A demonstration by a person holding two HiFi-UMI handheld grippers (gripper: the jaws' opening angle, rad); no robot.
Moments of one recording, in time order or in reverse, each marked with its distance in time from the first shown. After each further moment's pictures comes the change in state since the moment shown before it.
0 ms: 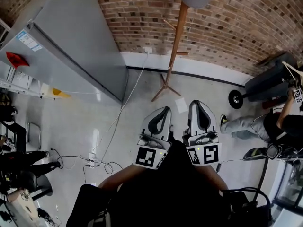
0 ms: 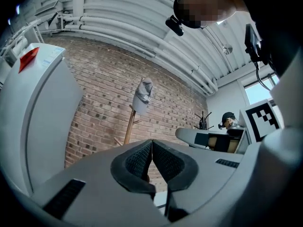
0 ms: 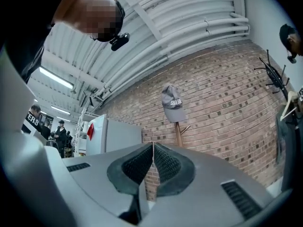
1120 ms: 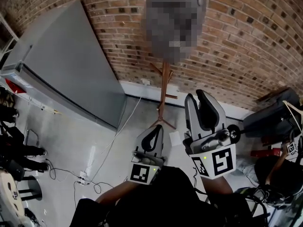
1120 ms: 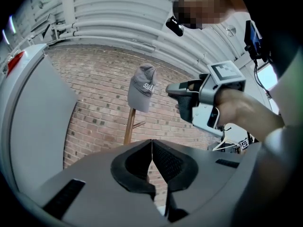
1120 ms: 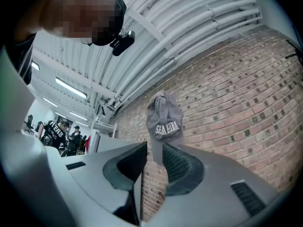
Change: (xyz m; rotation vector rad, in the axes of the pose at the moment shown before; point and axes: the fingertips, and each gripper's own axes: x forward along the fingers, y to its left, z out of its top) left arm 0.164 0.006 -0.001 0.087 -0.012 0.111; right arm 0.165 -0.116 0.133 -0.055 -0.113 0.244
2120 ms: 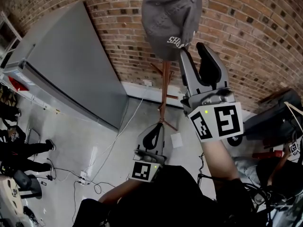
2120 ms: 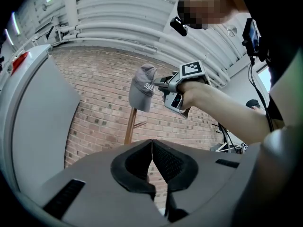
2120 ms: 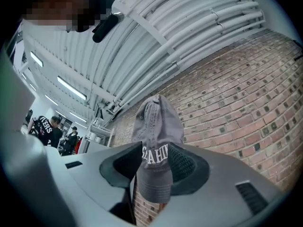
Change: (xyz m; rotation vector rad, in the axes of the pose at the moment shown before) left arm 0.002 -0.004 -0.006 -0.013 -0.028 0.033; right arm 0.079 -0.032 0.044 -0.056 -0.091 0.007
